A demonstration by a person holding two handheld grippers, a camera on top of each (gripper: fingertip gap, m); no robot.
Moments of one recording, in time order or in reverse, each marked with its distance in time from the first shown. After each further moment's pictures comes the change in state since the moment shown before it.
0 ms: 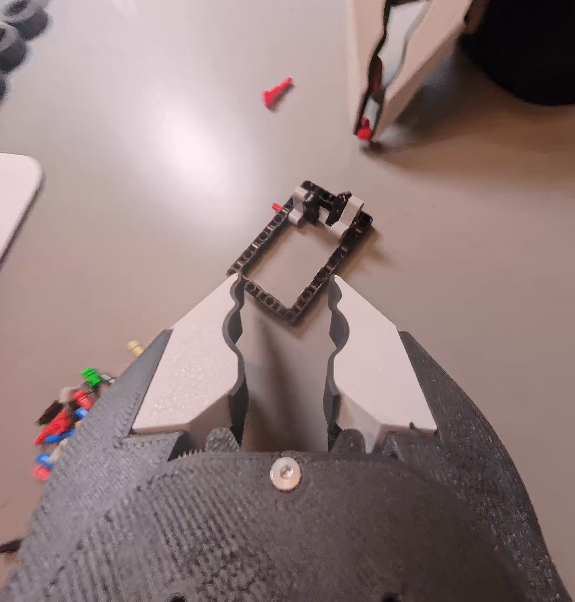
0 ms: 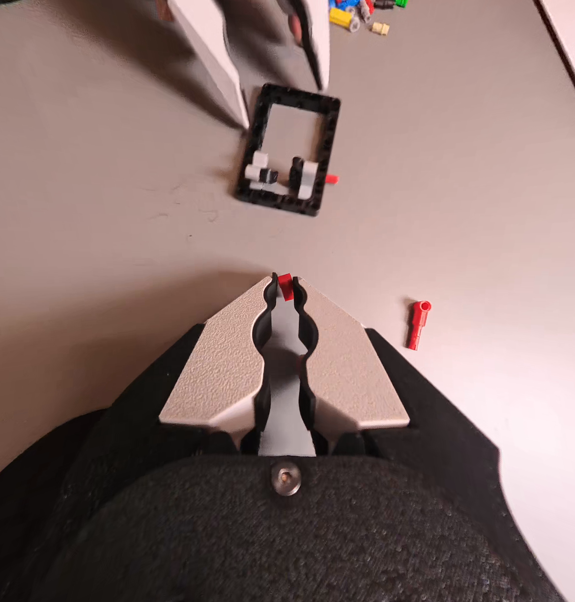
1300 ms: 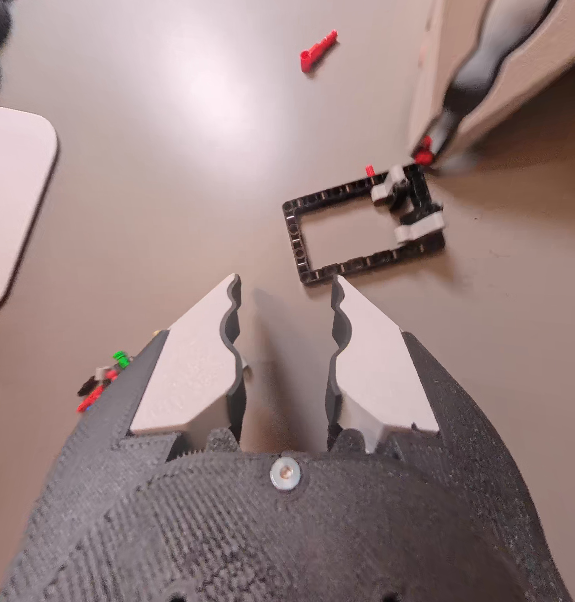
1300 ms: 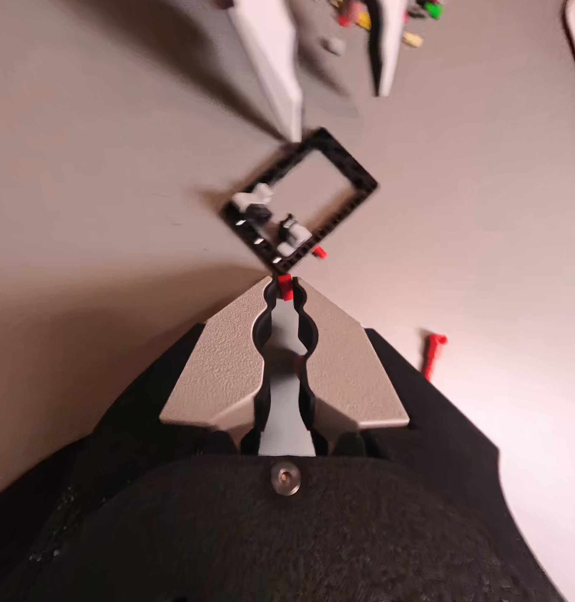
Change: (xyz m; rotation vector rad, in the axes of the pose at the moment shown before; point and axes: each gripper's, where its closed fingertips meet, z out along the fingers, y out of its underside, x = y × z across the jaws) left arm -0.016 -0.002 0.005 -0.186 -0.089 -0.050; right arm -0.012 -0.008 0.012 -0.037 0.006 -0.085
